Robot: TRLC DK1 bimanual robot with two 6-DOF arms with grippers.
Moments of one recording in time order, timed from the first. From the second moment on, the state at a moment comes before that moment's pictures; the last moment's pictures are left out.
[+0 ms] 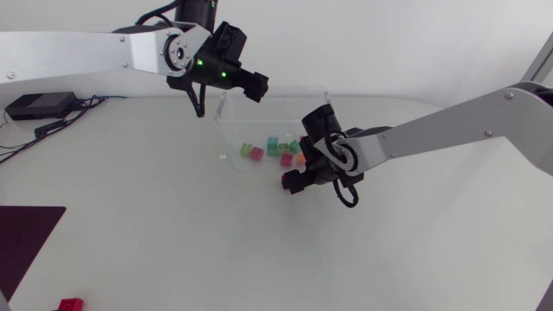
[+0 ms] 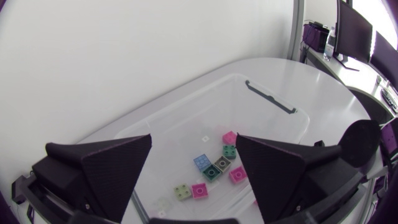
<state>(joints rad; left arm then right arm) -0.38 1.98 1.68 -0.24 0.14 0.23 0.51 1.99 1.14 -0.12 0.13 0.07</state>
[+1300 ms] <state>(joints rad) -0.37 1.64 1.31 -0.12 0.15 0.23 0.49 2.06 1.20 -0.16 0.15 0.11</state>
